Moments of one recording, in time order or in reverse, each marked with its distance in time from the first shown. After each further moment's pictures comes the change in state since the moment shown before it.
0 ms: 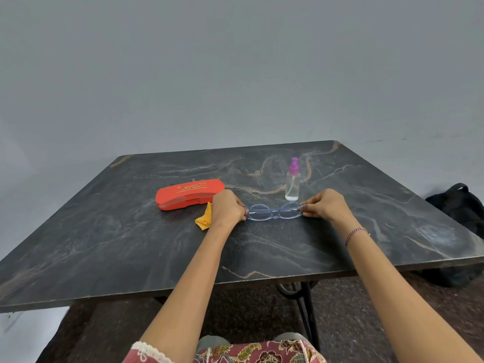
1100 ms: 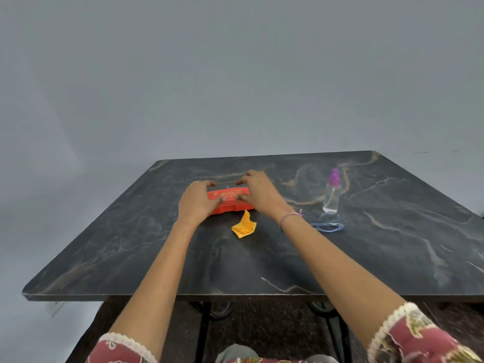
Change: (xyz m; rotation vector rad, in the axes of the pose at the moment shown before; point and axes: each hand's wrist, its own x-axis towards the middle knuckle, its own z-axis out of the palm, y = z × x) left_hand 0.030 -0.078 -0.111 0.316 0.318 0.159; right_hand -0.004 -0.121 0.162 -0.647 -0.089 -0.832
